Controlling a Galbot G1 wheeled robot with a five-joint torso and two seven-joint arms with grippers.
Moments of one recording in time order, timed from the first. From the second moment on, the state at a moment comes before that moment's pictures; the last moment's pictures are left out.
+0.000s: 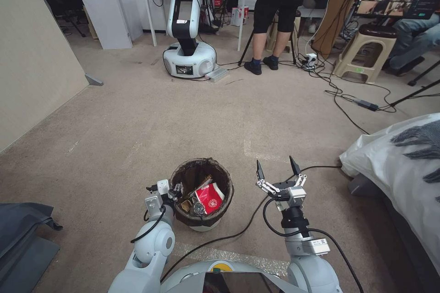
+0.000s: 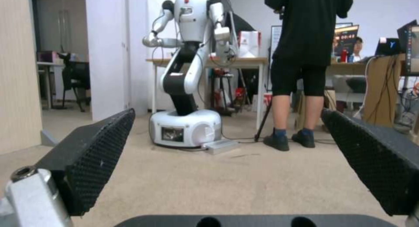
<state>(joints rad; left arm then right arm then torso) 1.53 -1.43 -0.35 -1.99 -0.44 0.50 -0.41 -1.74 1.43 0.45 2.10 0.04 0.49 0.02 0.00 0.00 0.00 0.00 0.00</state>
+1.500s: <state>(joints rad) 1.61 -1.43 -0.37 -2.13 0.02 -0.06 -0.17 -1.72 1.46 0.45 2.07 0.00 0.49 0.05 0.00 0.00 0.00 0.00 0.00</state>
